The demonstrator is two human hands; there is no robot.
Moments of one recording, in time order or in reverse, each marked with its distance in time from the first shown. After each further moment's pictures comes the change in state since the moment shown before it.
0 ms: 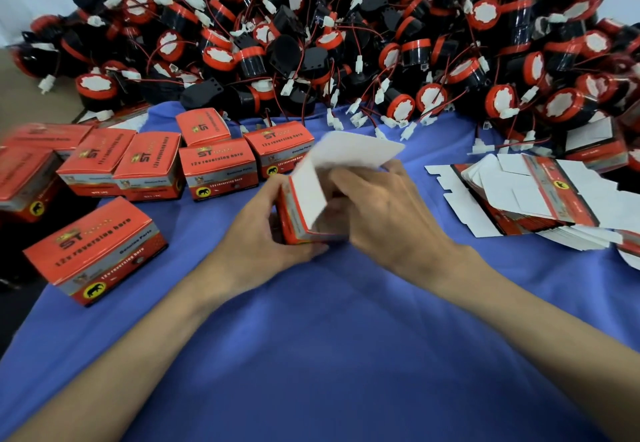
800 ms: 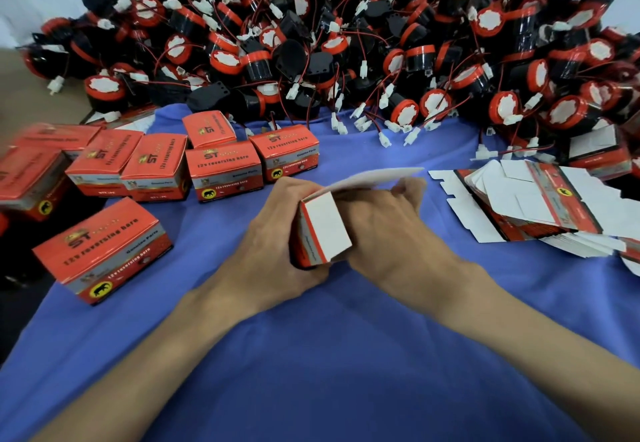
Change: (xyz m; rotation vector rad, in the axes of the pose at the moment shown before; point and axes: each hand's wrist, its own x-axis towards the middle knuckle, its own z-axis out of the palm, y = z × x) left_hand -0.006 0.001 0.011 0.359 0.081 0.372; right_hand -0.005 -0.016 -0.005 -0.143 -0.261 0.083
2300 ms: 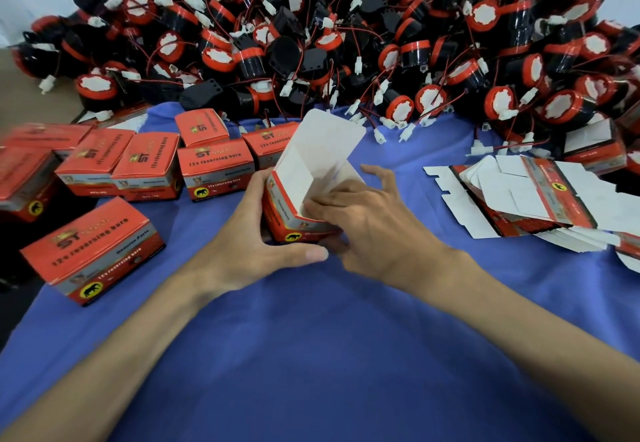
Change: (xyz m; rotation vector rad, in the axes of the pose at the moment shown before) left_hand 0.004 -0.010 -0.019 -0.491 -0.178 -0.428; right_hand 0.002 0.021 0.020 -0.048 -0.079 -0.118
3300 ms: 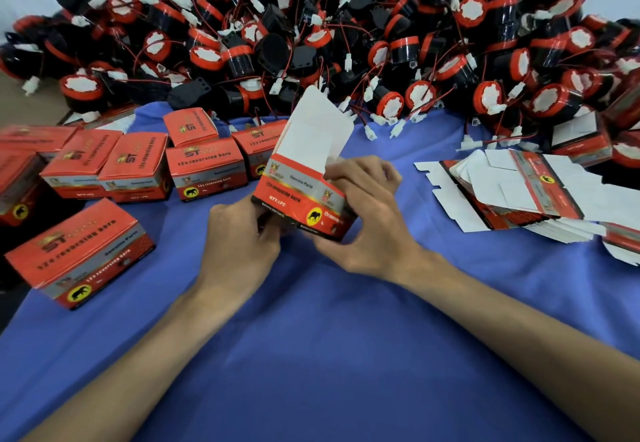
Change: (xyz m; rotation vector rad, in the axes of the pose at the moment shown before) left_hand -0.003 0.008 0.025 0.669 0.466 0.205; right_hand 0.002 0.007 0.029 0.361 0.740 -0.031
